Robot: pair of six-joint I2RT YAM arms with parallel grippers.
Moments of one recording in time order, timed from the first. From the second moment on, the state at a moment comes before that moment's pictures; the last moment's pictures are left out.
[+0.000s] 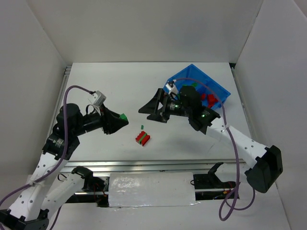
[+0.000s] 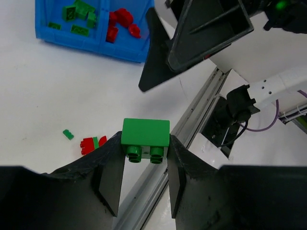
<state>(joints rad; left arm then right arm) -0.35 0.72 0.91 -0.38 0.65 -0.30 0.65 1.21 1.04 -0.11 -0.51 1.08</state>
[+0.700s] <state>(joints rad) -0.35 0.53 0.71 -0.13 0.79 -0.23 0.91 1.38 0.97 0.41 -0.61 1.61</state>
